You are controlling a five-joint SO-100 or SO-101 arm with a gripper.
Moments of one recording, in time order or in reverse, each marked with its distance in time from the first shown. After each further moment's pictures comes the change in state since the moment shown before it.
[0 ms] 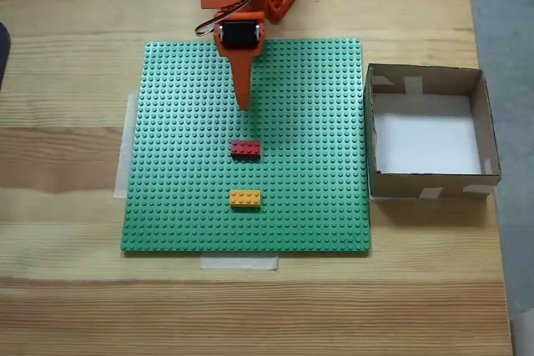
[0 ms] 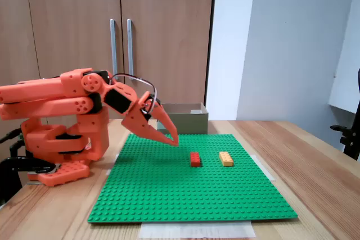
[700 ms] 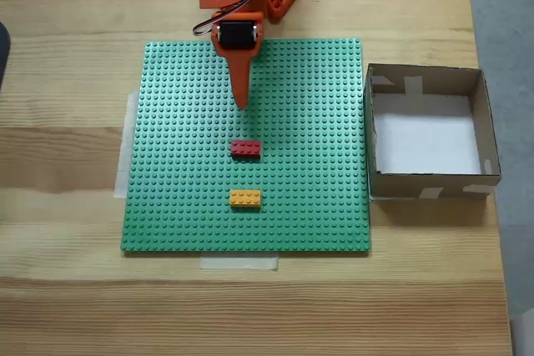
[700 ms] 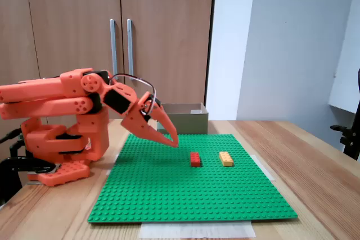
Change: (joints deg) arm 1.1 -0.4 -1.6 0.6 2.1
